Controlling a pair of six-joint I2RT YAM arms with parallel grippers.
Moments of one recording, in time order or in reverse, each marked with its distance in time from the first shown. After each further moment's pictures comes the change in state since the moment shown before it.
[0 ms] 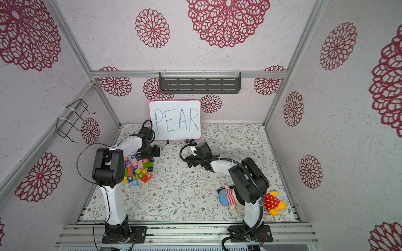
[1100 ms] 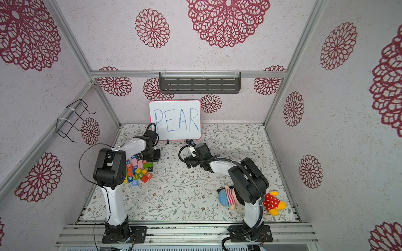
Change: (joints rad) left arm -0.053 -0.013 -0.050 -0.016 -0.023 -0.040; right arm 0.017 0.000 -0.002 0.001 -0.001 0.000
